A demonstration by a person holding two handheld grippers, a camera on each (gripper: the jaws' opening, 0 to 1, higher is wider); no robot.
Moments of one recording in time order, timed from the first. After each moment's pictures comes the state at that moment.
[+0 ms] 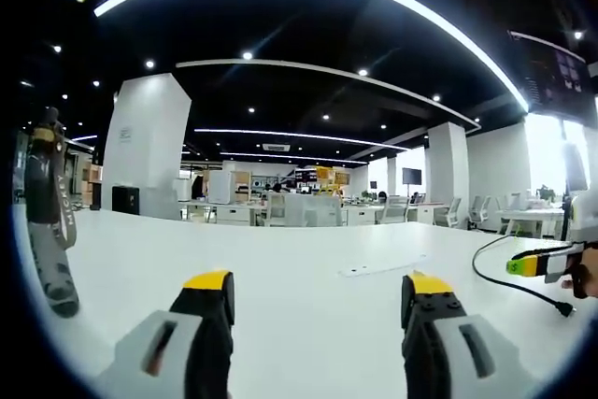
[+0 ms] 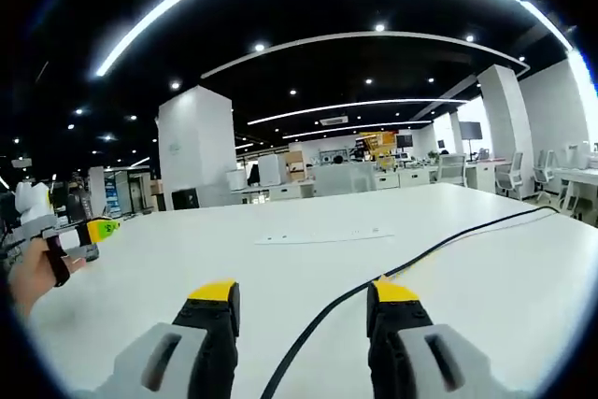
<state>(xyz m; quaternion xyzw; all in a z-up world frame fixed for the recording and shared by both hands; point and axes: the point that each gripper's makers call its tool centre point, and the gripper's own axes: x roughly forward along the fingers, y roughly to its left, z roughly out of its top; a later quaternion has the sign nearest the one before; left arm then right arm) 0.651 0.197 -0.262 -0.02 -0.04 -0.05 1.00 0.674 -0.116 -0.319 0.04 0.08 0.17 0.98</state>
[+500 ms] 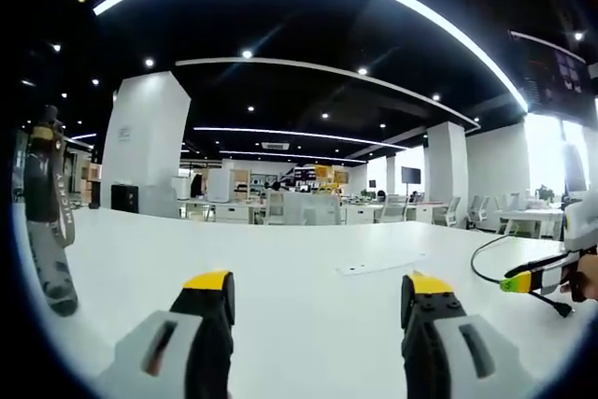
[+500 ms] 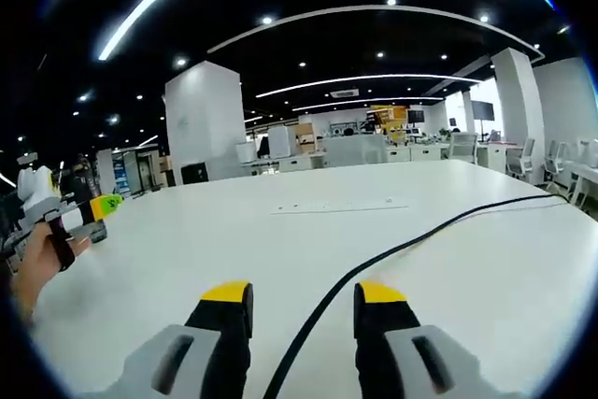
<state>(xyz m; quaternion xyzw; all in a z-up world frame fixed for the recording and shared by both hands) 0.651 0.197 -0.263 -0.02 -0.03 -0.06 1.00 0.669 -0.103 -0.343 0.03 0.13 0.20 0.97</state>
